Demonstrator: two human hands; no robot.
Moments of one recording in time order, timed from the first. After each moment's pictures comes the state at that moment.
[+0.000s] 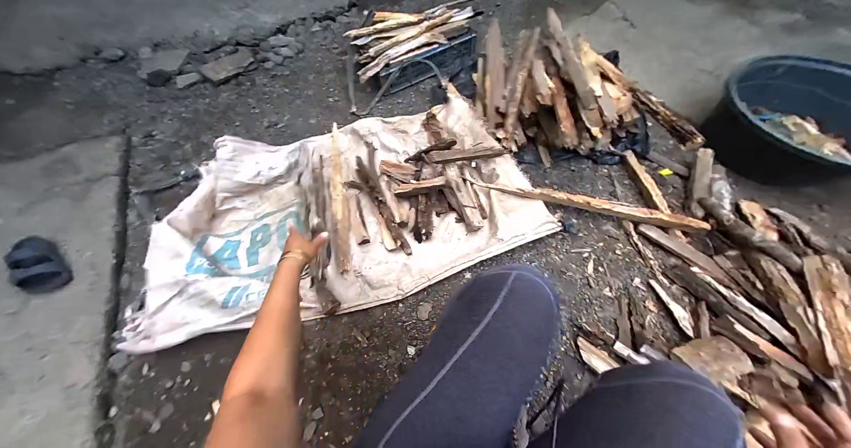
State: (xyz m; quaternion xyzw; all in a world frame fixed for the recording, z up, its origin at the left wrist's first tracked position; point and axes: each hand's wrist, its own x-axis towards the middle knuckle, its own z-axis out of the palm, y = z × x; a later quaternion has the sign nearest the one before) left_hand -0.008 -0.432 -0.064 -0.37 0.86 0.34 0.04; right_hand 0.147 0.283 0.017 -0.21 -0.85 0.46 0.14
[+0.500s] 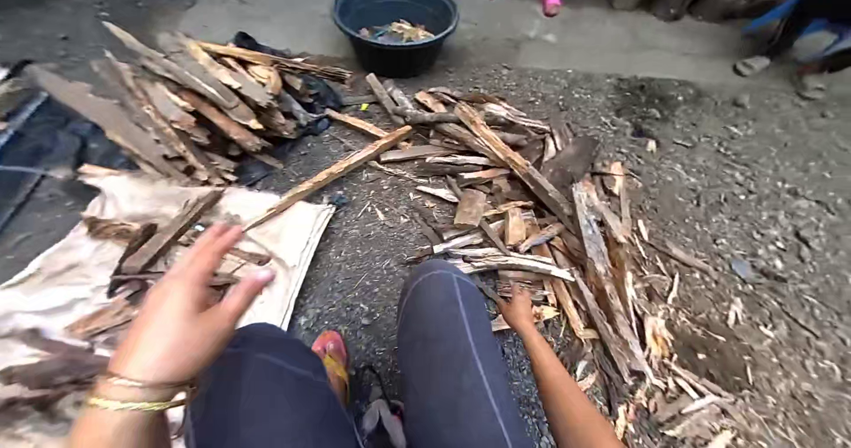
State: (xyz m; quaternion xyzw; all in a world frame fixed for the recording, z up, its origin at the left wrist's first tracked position) left_hand -0.067 -0.047 0.098 0.35 0.90 0.26 0.02; right_hand 0.226 0.345 -0.168 -0.52 -0.78 0.36 -0.03
